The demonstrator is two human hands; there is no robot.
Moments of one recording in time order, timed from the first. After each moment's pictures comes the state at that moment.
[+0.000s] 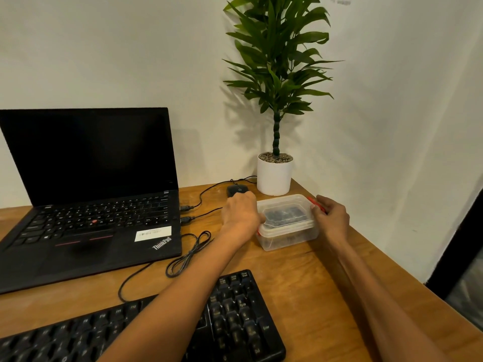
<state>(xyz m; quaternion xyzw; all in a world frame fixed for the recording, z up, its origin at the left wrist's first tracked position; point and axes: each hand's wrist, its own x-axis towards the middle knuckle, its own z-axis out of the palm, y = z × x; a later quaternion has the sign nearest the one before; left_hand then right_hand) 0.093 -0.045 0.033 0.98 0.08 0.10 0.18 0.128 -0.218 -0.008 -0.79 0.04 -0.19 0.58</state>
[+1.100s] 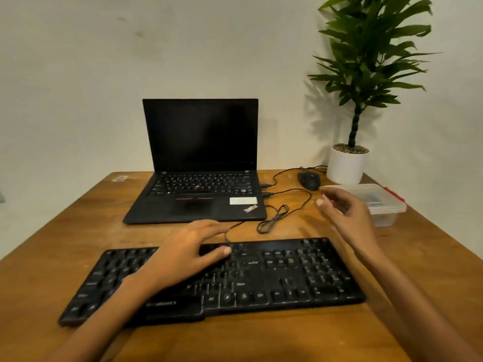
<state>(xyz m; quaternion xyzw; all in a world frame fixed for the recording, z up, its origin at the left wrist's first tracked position) -0.143 0.146 0.003 0.97 -0.07 0.15 0.16 0.005 -0.120 0.018 -0.80 -0.21 -0.15 0.55</state>
